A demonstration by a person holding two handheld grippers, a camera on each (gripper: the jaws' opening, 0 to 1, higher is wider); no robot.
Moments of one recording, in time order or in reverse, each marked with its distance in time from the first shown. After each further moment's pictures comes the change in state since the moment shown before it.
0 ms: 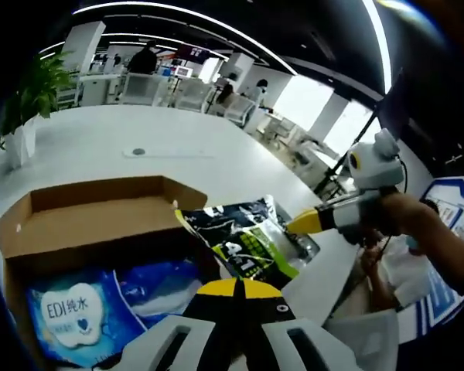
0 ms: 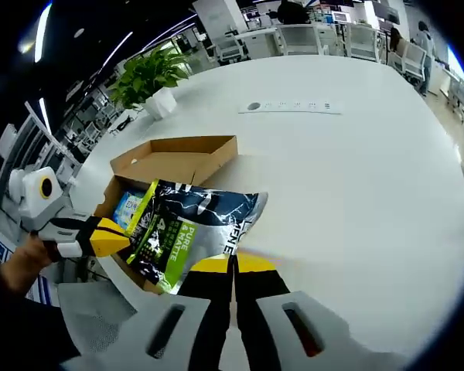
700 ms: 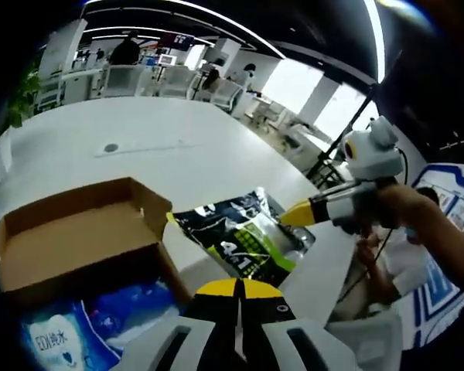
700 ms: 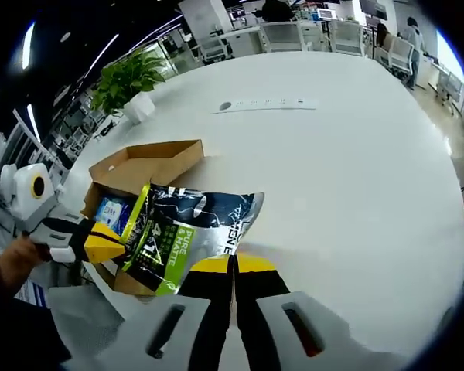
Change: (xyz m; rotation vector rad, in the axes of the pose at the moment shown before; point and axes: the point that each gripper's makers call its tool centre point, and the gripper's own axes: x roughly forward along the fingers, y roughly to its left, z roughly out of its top) left arm 0.052 -0.015 0.008 0.056 0.102 -0.046; right arm 0.002 -0.049 0.003 0.036 0.008 -0.065
